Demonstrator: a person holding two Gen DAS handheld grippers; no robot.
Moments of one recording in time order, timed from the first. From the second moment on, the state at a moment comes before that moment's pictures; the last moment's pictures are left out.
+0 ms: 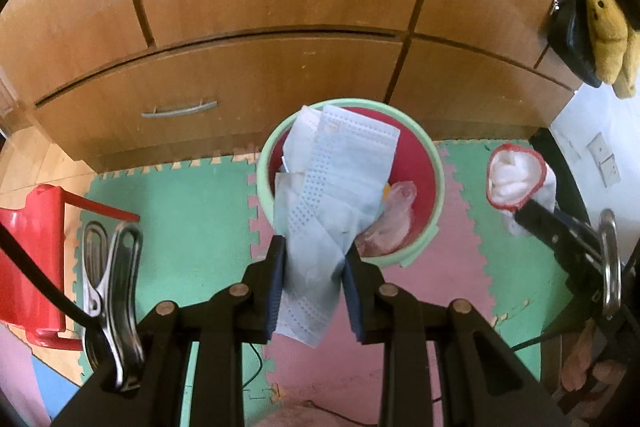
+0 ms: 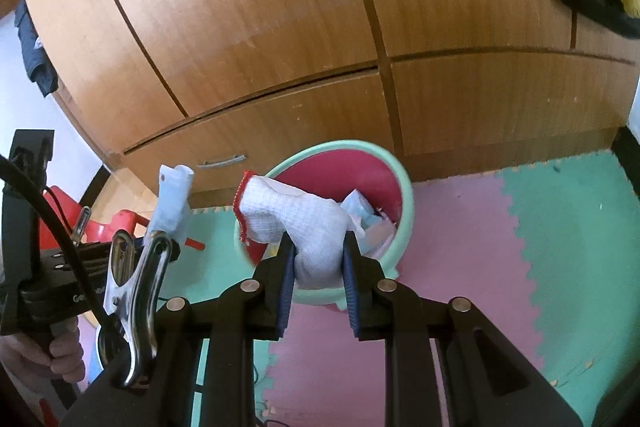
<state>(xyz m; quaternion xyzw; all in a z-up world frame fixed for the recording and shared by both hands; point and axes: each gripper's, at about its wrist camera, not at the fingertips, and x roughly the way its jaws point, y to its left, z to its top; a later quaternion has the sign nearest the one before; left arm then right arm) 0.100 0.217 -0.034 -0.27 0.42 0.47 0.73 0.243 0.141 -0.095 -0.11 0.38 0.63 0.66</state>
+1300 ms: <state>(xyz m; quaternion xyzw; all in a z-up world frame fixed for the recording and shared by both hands) 0.145 0.321 -0.102 -0.29 0.46 0.37 0.75 0.218 0.239 -0.138 -0.16 0.44 0.55 0.70</state>
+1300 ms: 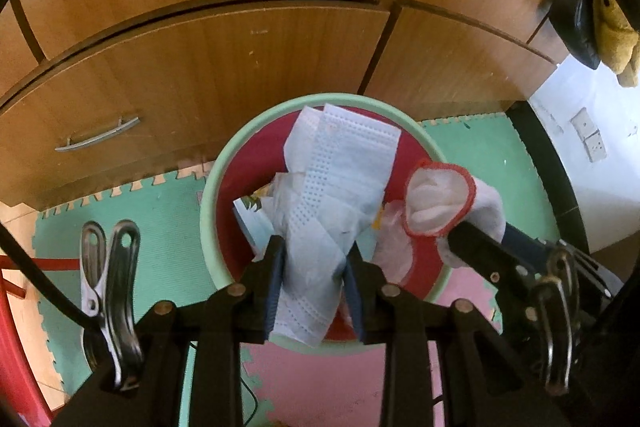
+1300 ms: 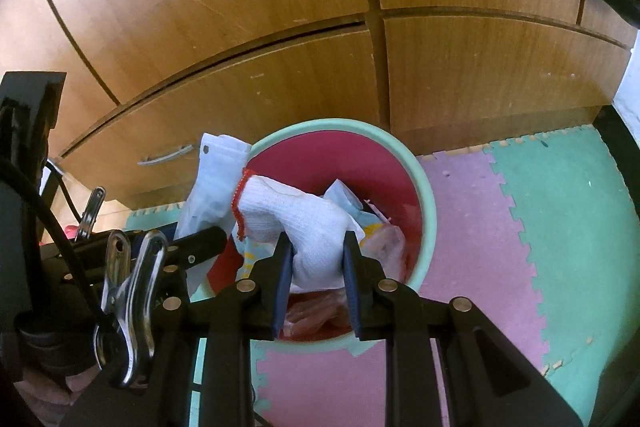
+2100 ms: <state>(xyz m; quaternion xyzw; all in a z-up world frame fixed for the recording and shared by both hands) 0.138 0.318 -0.125 -0.28 0.47 0.35 0.76 0.207 0.215 -0.150 -0.10 0.42 0.54 0.73</state>
